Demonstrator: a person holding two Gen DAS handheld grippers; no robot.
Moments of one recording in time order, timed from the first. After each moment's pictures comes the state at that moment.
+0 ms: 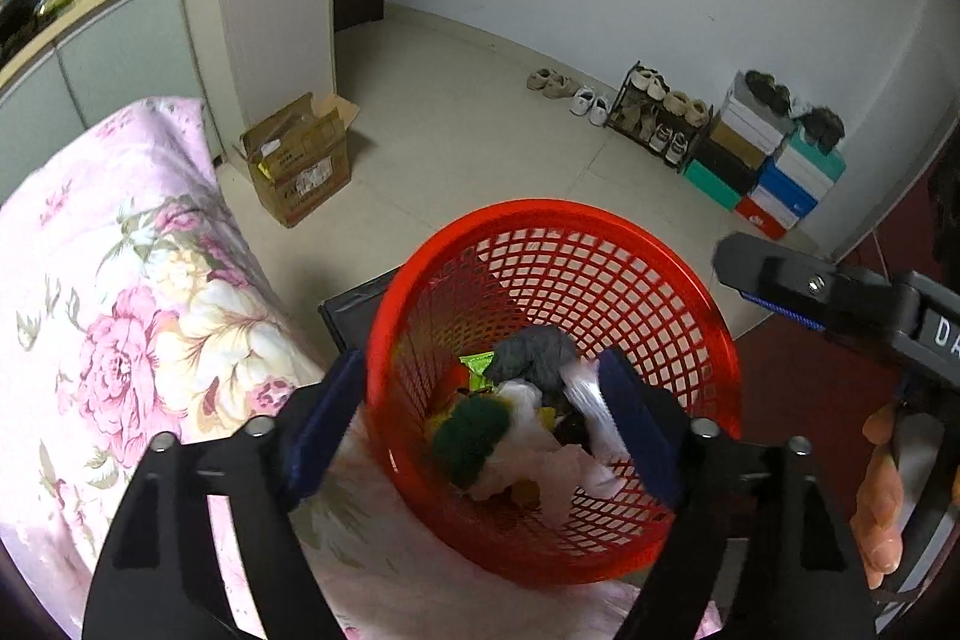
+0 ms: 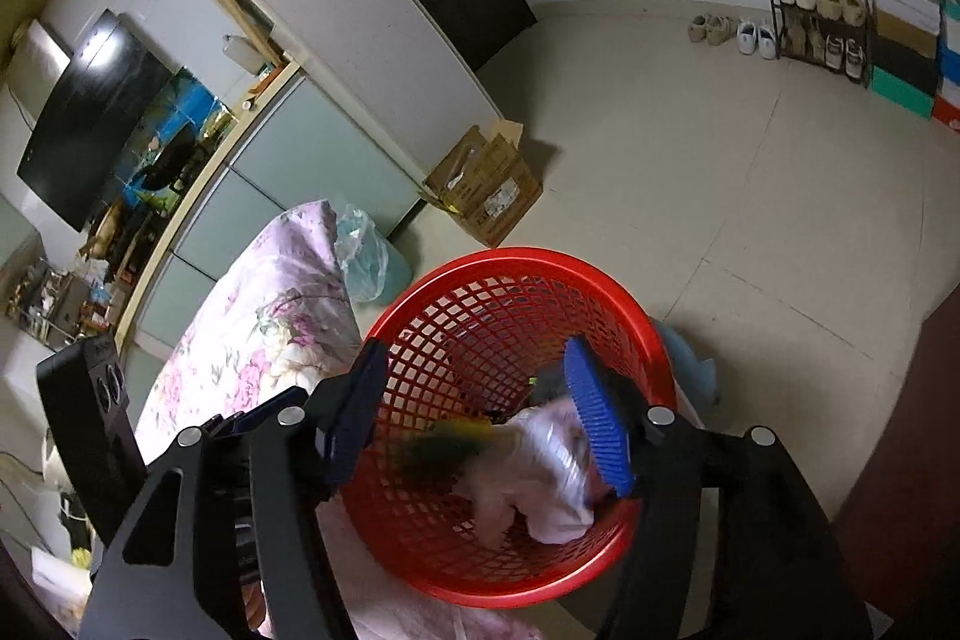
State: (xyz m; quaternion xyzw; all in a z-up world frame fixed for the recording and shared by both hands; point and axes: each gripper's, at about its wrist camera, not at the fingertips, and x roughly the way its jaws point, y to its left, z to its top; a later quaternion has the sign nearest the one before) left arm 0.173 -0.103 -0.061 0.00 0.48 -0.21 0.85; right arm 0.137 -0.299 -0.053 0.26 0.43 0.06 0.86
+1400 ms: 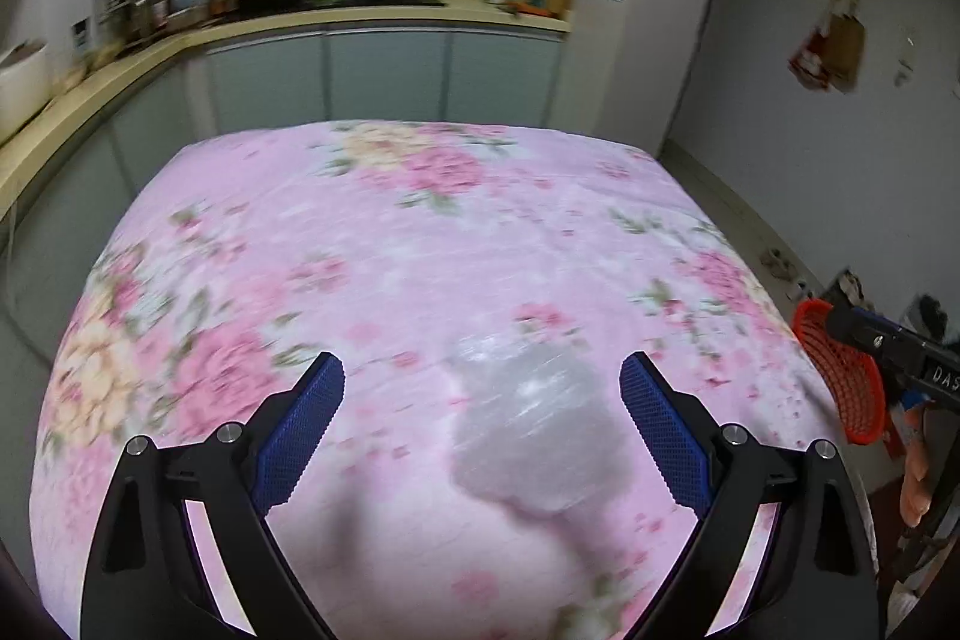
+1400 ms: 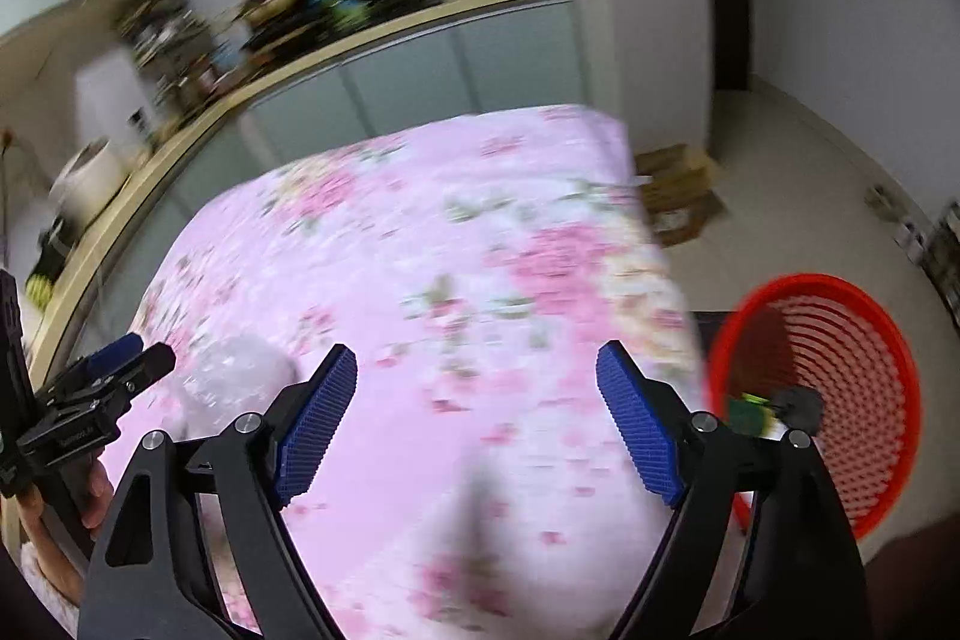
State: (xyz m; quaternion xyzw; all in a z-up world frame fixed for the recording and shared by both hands) left arm -0.042 0.218 -0.004 -0.13 0.37 0.11 0.92; right arm 0.079 -0.053 -0.004 0.01 0.42 0.27 0.87
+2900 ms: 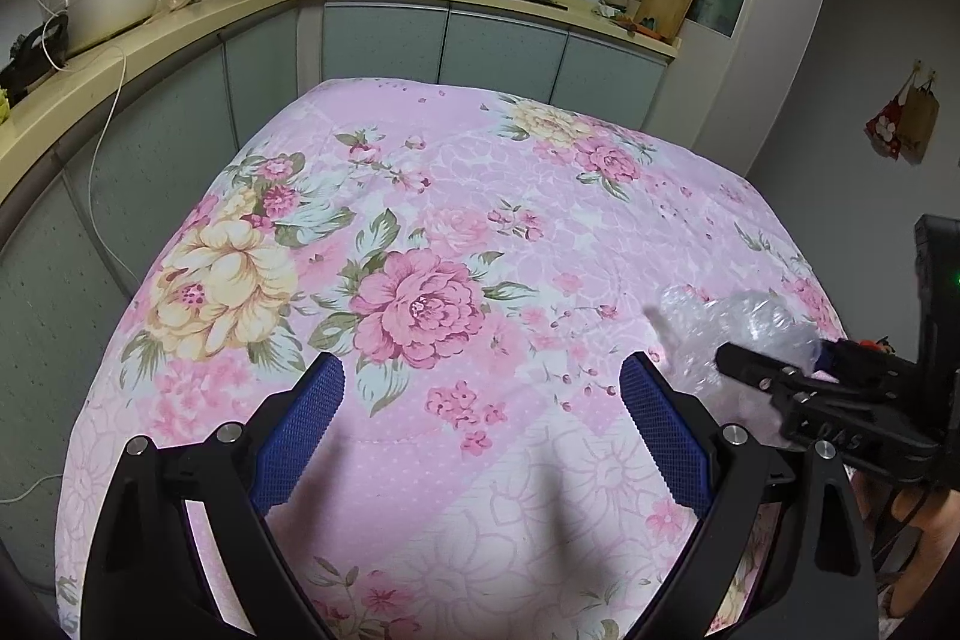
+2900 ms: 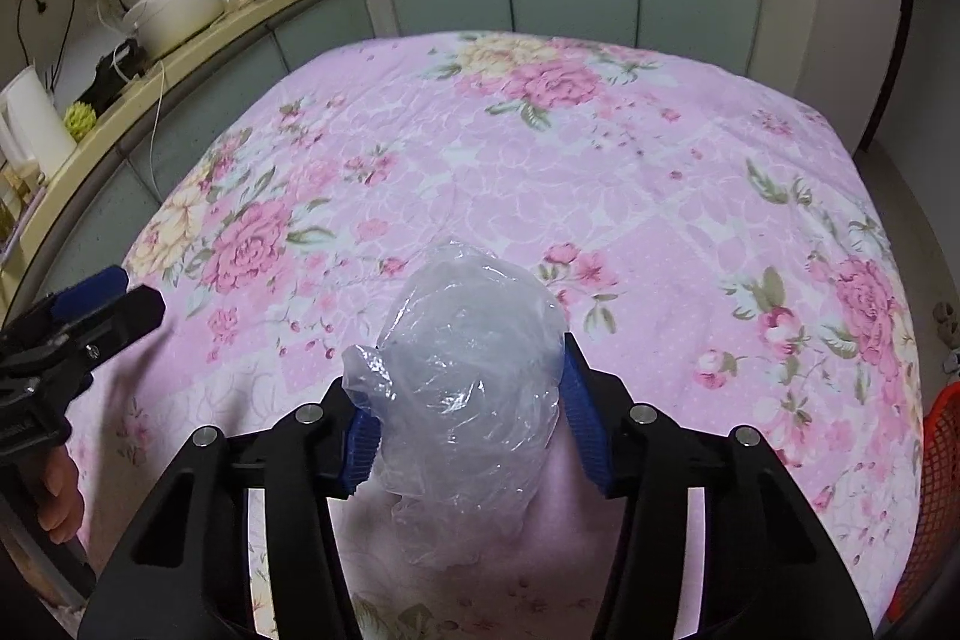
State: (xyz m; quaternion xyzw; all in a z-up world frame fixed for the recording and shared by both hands) left arm -0.109 0.294 -0.027 -0.18 0.36 0.19 0.89; right arm 0.040 0.116 -0.048 -0.12 0.44 0.38 0.81
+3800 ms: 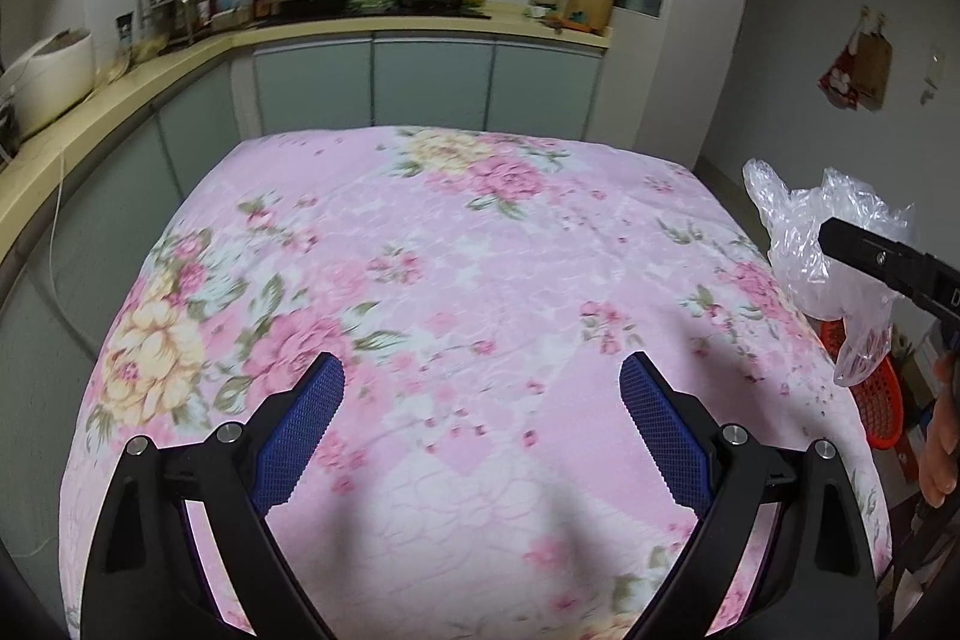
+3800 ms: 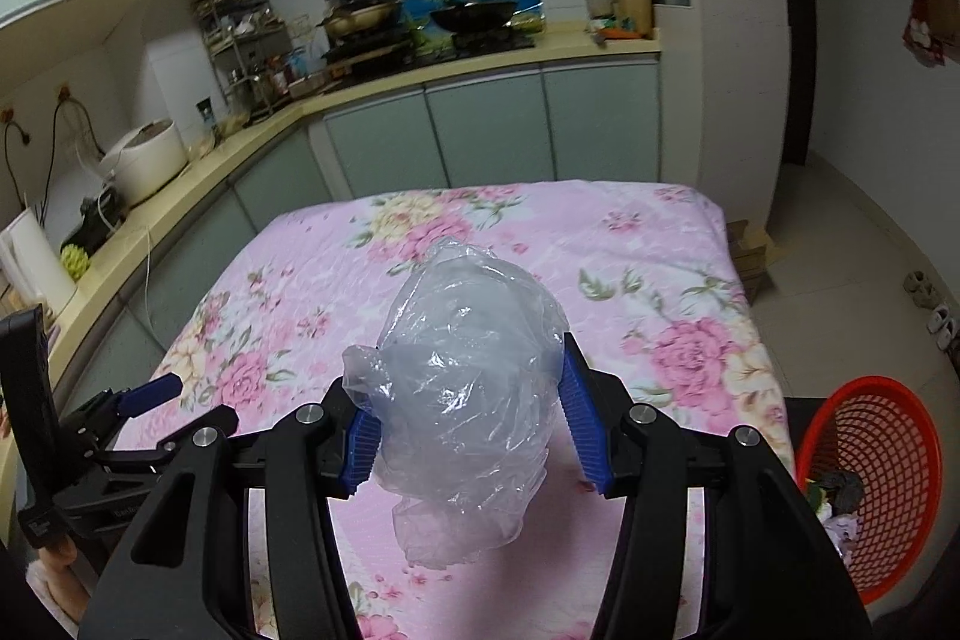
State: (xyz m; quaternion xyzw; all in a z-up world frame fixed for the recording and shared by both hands) left arm -0.065 0.228 0.003 -0.11 0.36 0.14 0.92; right arm 0.062 0.007 0.037 -0.01 0.35 0.33 0.88
